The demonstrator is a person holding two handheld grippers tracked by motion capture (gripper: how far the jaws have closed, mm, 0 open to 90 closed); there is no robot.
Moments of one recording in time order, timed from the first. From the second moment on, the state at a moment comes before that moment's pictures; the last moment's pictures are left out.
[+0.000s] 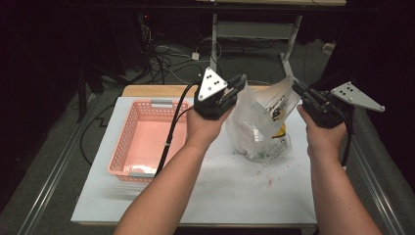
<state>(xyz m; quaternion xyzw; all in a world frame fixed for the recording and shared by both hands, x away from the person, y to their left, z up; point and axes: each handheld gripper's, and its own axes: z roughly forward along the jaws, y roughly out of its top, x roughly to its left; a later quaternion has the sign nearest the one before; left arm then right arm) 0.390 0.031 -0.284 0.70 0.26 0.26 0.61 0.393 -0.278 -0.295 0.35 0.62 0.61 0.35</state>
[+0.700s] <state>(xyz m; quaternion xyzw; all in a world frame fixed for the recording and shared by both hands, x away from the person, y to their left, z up) 0.278 0.072 -0.418 0.78 0.31 0.14 0.53 0.381 -0.272 -0.302 0.33 0.64 0.60 0.35</state>
